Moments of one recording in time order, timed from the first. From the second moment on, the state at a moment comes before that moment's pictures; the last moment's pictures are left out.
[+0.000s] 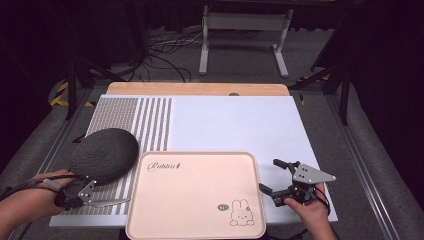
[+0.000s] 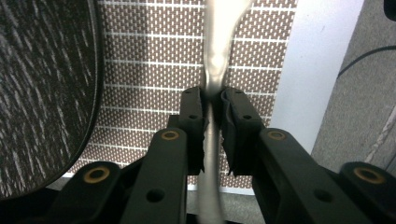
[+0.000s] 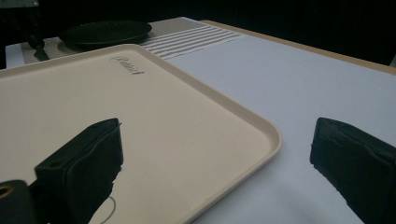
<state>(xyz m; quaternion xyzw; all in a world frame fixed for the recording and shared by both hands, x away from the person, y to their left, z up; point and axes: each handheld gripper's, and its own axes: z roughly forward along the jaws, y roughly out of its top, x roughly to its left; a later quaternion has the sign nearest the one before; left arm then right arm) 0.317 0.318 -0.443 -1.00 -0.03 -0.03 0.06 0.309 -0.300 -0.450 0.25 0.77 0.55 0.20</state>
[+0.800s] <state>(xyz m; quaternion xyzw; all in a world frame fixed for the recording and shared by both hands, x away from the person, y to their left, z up) 0.317 0.322 -0.426 -1.00 -0.06 -0.04 0.04 0.309 -0.301 -0.450 0.26 0.77 0.55 0.20</state>
